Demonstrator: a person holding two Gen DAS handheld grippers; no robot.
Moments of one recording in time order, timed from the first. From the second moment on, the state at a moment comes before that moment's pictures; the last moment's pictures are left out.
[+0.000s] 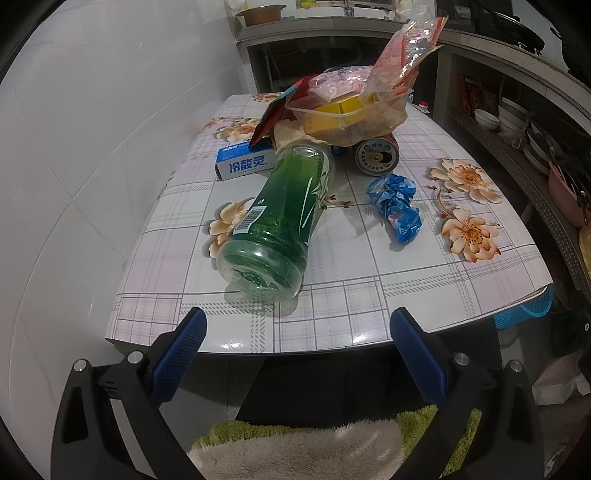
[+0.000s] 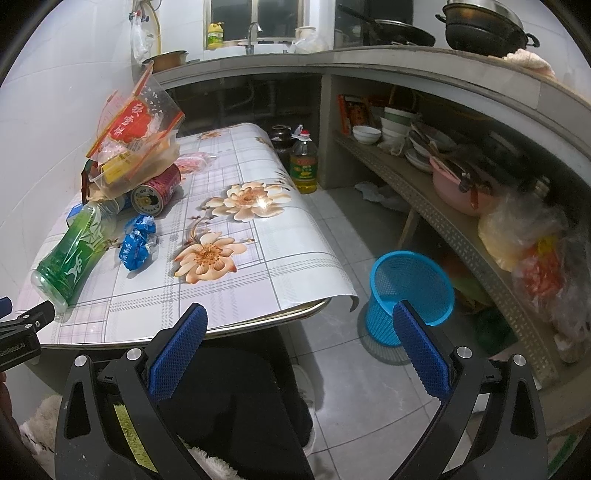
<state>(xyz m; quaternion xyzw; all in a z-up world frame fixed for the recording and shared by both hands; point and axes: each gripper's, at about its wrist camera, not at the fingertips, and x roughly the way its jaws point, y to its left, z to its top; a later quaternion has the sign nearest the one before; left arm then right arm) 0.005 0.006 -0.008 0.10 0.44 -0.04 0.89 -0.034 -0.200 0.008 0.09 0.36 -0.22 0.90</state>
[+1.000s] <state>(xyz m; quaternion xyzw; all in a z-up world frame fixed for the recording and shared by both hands) 0.021 0.028 0.005 0.08 0.41 -0.06 0.91 -0.018 -0.187 0.028 0.06 0.31 -0.20 0.93</state>
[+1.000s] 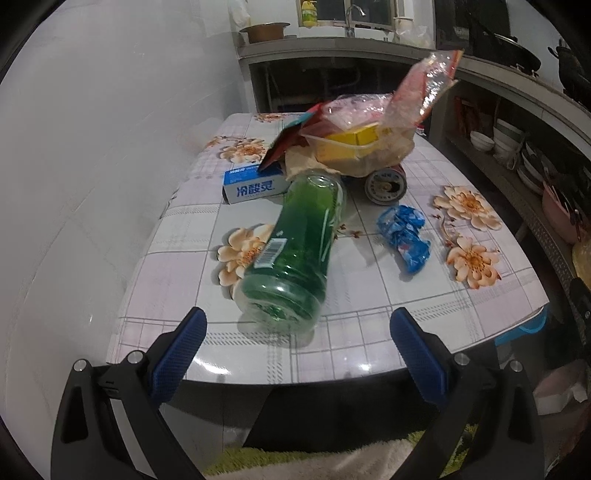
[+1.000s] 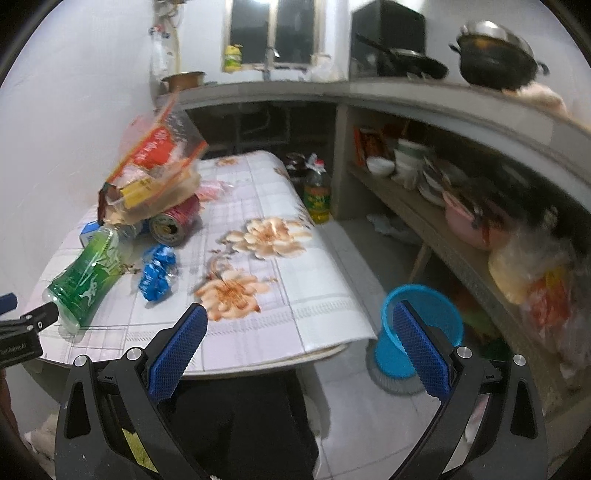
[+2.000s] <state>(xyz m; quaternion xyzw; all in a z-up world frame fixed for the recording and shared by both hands) 0.102 0.085 0.059 0.00 0.30 -0.19 0.93 0.161 -0.129 -0.022 0.14 0.44 0.04 0.89</state>
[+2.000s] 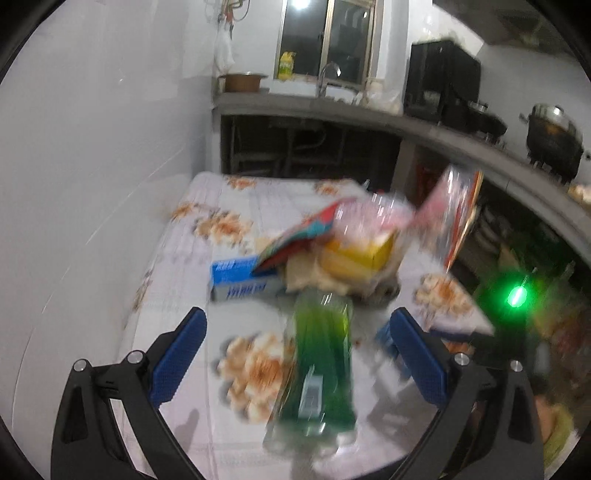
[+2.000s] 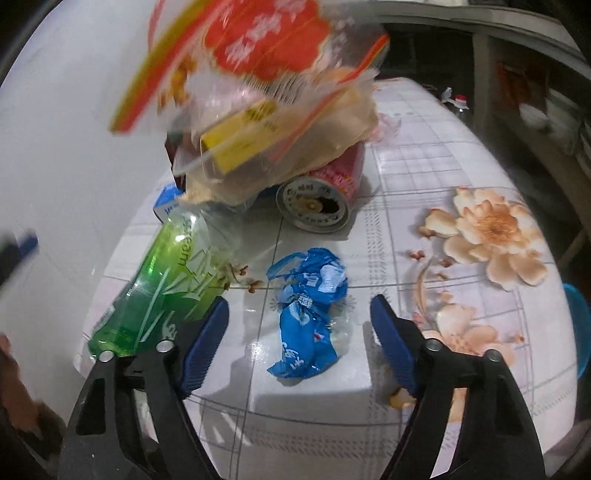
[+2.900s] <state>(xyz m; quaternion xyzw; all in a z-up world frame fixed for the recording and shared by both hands) 0.143 -0.058 0.074 0.20 0.24 -0.31 0.90 0.131 -0.193 -0.030 0.24 0.43 0.06 0.87</state>
